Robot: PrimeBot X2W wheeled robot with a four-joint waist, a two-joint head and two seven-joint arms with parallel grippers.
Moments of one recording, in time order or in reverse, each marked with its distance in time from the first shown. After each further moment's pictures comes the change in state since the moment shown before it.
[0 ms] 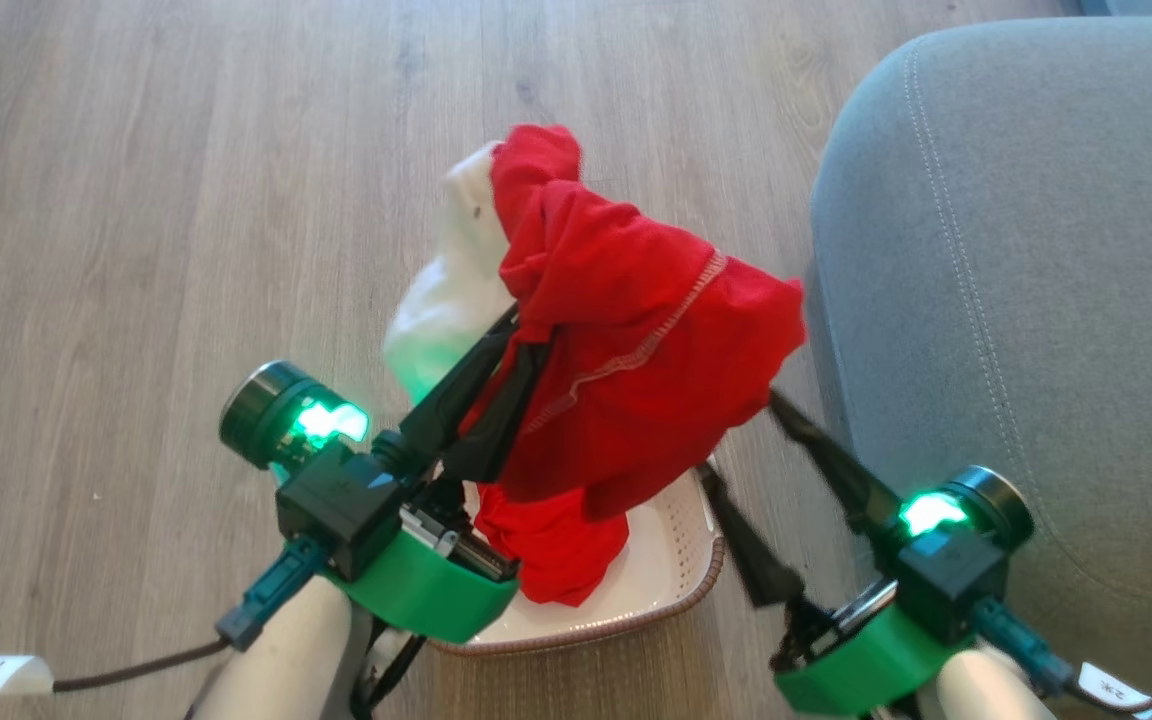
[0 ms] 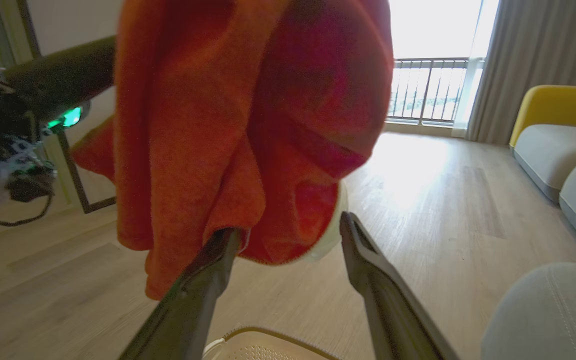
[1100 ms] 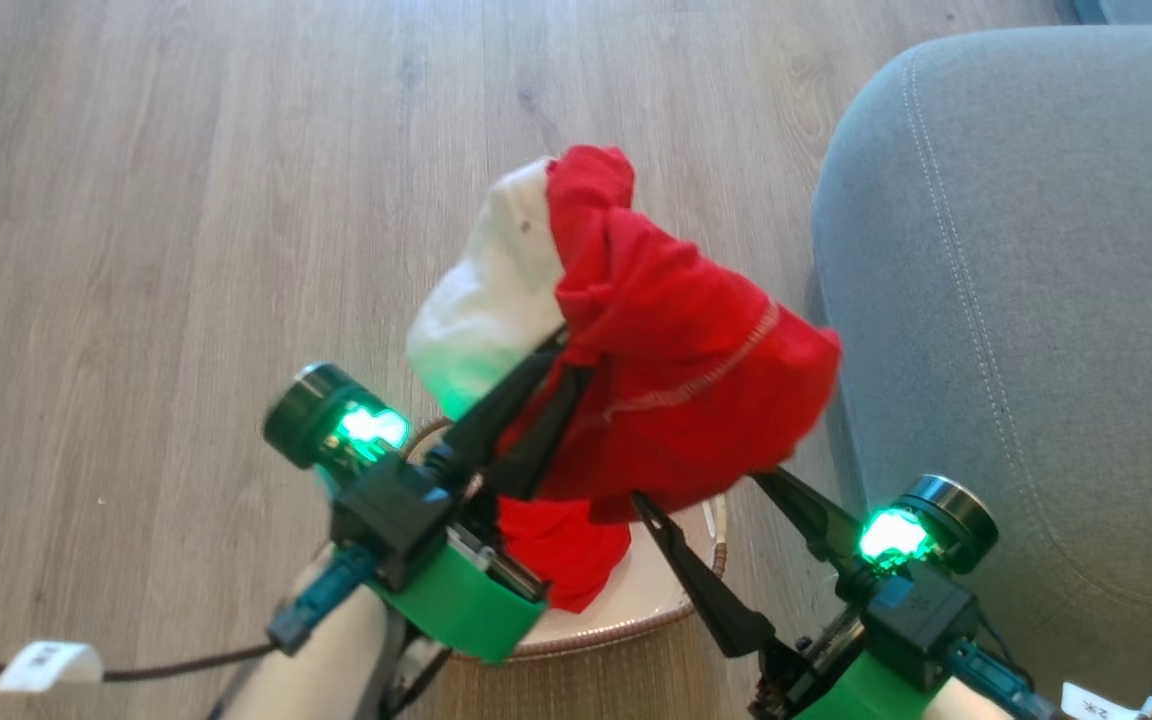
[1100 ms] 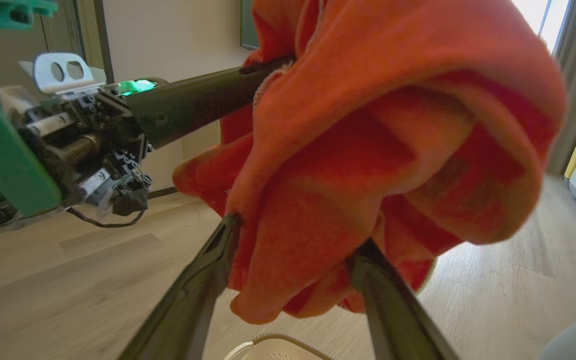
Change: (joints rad) left arm -0.024 0.015 -0.057 0.022 0.012 0.000 0.000; right arm -0.014 -0.078 0.138 -0.086 0.001 0.000 0.000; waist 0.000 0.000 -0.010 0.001
